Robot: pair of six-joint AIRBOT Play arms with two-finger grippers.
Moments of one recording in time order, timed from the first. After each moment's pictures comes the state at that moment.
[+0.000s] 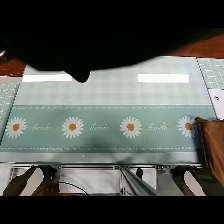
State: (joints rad) left arm 0.44 -0.86 1.99 0.47 -1.19 -1.31; right arm -0.20 -0.79 2.06 -1.06 1.29 1.39
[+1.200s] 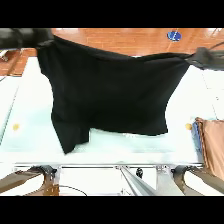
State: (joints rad) left arm -0.11 -1.30 1.49 1.27 -0.82 -1.63; right arm -0.20 -1.20 1.29 -0.92 1.01 1.35
